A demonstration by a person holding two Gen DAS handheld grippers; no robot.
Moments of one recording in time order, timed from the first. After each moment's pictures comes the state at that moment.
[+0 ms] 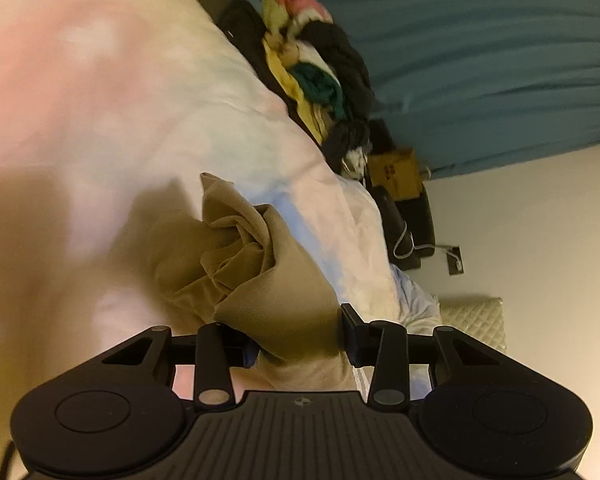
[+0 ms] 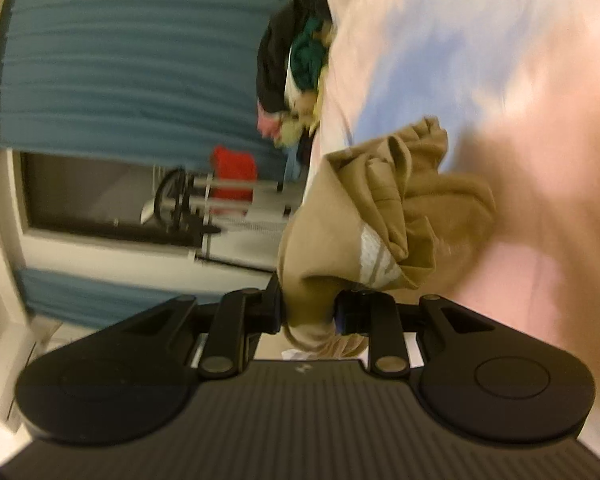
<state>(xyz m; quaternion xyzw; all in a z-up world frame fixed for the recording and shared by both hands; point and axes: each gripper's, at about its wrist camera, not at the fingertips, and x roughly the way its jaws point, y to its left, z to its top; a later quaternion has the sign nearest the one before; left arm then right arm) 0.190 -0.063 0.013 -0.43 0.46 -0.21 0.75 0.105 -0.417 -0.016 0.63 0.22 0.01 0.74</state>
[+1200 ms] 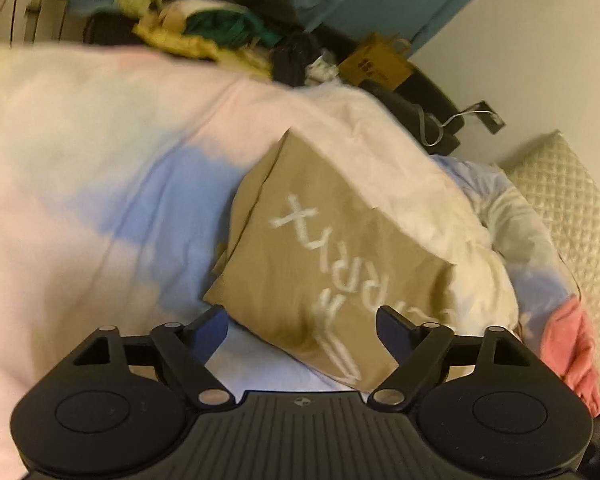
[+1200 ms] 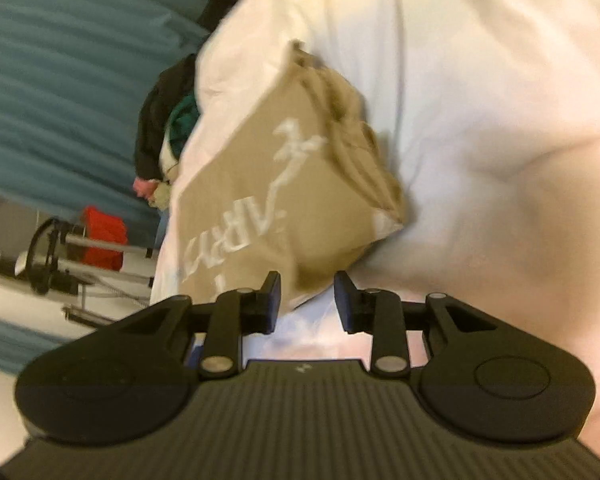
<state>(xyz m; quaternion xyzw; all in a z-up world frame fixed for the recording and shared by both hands) 0.248 -0.264 -0.030 -0.14 0.45 -0.29 0.83 0.136 -0.539 -0.090 0.53 0.28 -0.13 0.79</state>
